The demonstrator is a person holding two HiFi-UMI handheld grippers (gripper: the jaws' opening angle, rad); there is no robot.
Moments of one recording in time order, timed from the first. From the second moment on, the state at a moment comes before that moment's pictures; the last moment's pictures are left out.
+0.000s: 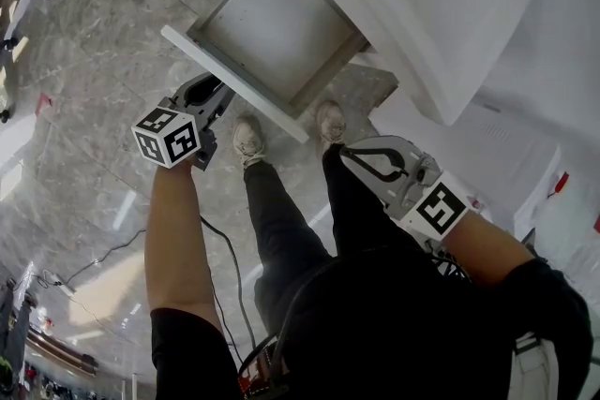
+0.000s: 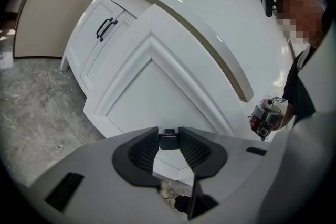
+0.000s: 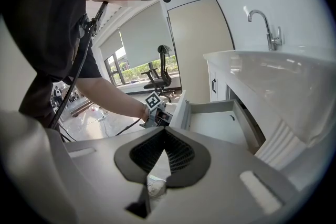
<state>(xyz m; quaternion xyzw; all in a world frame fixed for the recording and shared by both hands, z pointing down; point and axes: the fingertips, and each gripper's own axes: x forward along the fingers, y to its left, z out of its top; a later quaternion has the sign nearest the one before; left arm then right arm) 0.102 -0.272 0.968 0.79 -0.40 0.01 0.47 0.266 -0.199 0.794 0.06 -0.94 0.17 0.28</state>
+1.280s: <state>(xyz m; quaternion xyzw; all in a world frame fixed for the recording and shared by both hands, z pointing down) 0.080 -0.243 0.854 0.79 -0.44 0.04 0.43 0.252 -0.245 0.691 0.09 -0.96 0.14 0.21</state>
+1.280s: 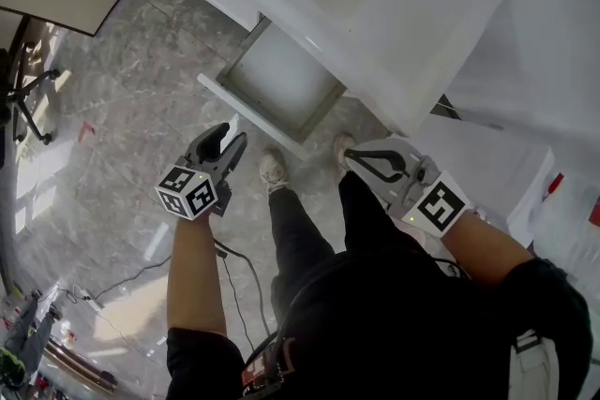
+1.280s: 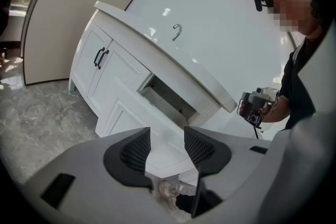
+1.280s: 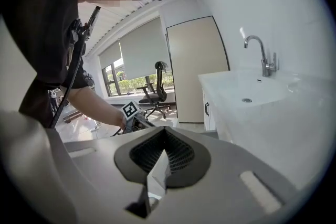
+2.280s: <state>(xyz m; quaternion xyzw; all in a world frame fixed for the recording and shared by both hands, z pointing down) 0.141 -0.304 0.457 0.86 -0.46 -0.05 0.21 0.304 -0.345 0.457 0.15 -0.98 0.04 0.13</state>
